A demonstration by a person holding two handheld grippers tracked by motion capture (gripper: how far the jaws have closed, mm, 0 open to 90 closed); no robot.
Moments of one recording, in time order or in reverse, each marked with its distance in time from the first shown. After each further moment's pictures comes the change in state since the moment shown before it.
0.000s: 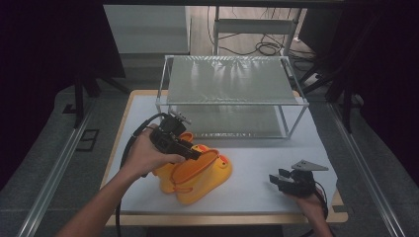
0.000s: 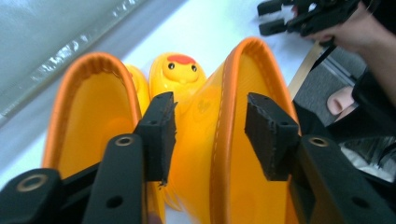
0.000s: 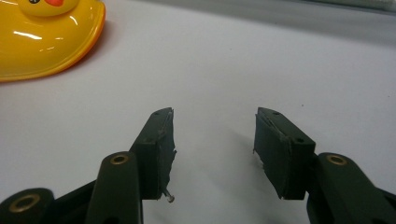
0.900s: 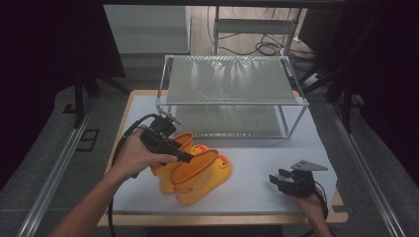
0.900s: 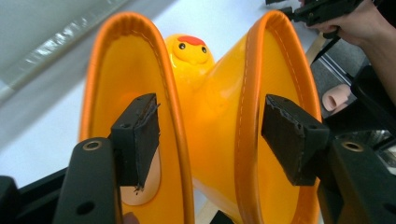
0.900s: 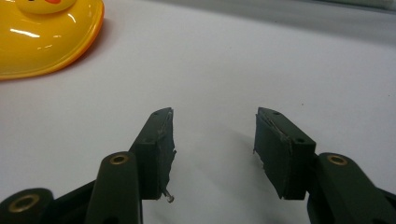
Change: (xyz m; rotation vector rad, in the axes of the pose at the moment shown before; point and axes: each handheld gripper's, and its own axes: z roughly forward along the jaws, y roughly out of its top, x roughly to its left) left arm 0.015 -0.015 0.001 0.058 -0.025 -0.045; right arm 0.000 0.000 0.001 0.005 -0.004 -0.005
